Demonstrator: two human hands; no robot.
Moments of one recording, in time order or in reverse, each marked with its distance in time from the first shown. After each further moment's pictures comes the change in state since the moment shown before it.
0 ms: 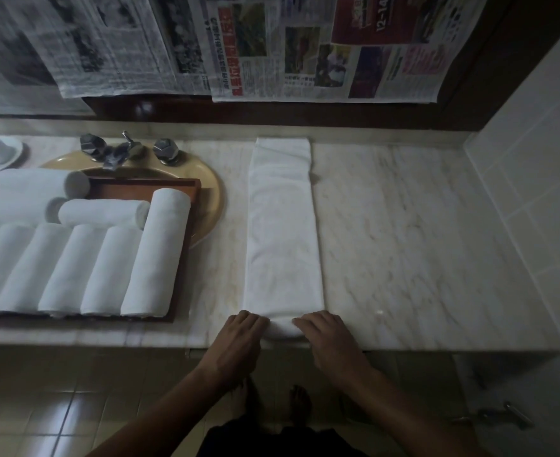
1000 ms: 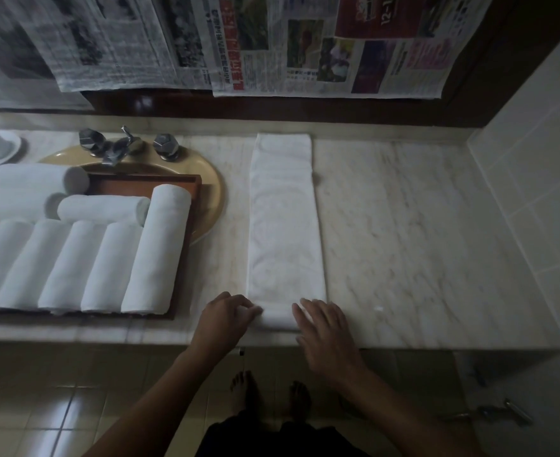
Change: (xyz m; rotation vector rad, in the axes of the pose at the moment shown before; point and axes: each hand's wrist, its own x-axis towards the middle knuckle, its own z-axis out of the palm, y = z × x) left_hand 0.024 -0.018 -0.022 -0.261 0.095 -0.505; right_hand 0.000 0.001 0.020 -0.248 0.040 0.005
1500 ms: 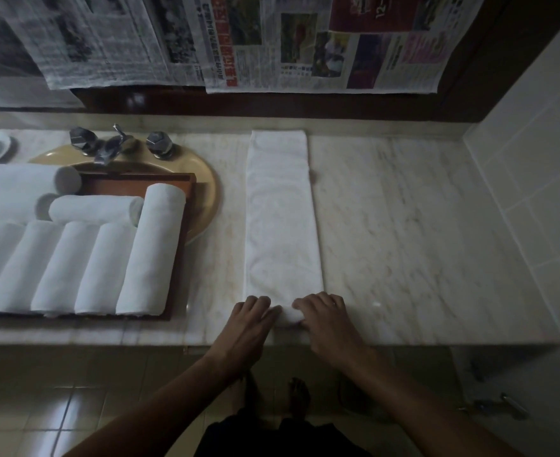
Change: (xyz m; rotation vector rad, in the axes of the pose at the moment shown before) left_hand -0.015 0.008 0.036 0.391 0.015 0.639; right_hand 0.027 0.012 -0.027 0.125 -0.154 0.026
